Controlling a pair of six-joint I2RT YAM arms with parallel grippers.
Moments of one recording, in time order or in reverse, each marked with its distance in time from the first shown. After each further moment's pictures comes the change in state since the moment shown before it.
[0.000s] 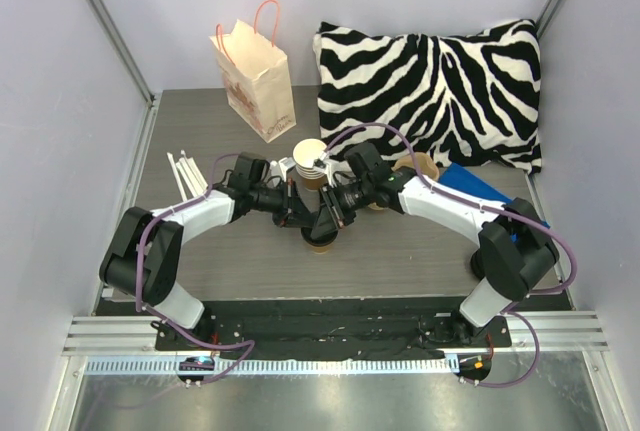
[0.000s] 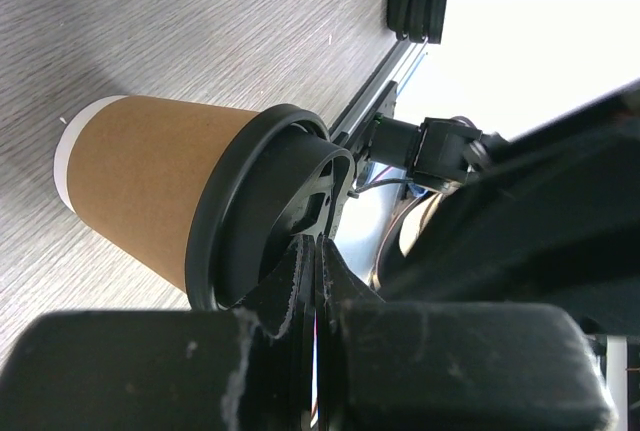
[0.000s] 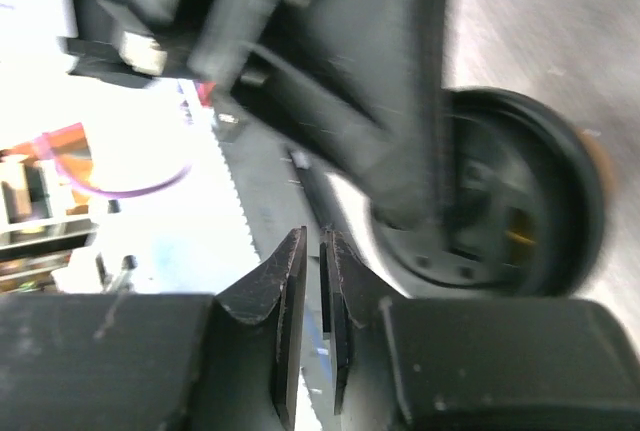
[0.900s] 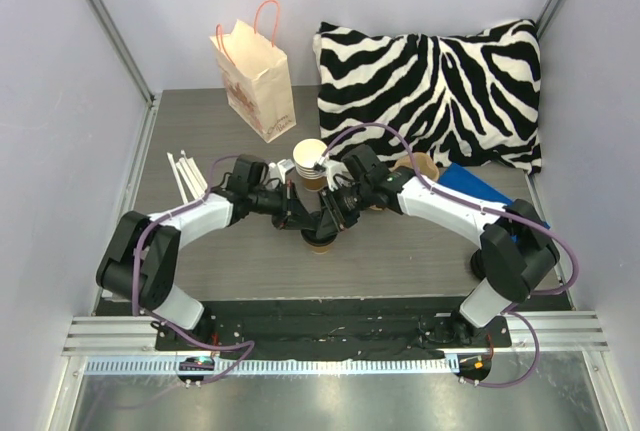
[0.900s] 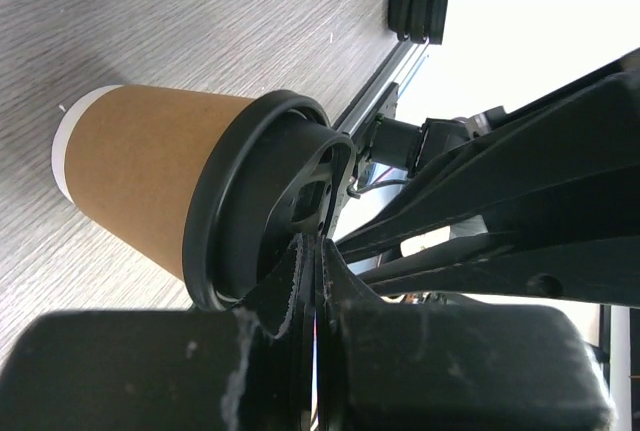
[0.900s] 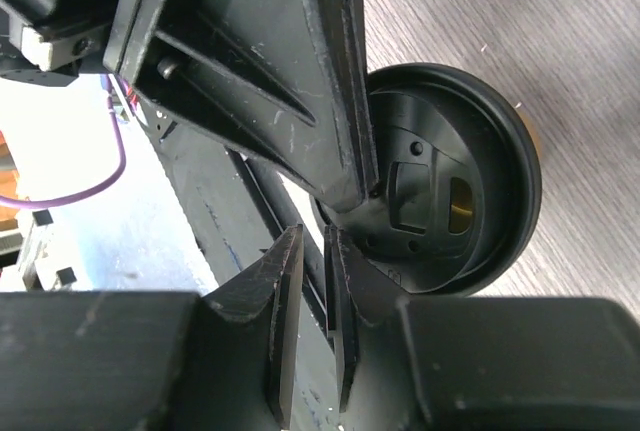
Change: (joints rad) left arm 0.000 -0.036 -0.032 0.016 -0.016 -0.012; right arm 0.022 -0.014 0.031 -0.095 0.134 -0.068
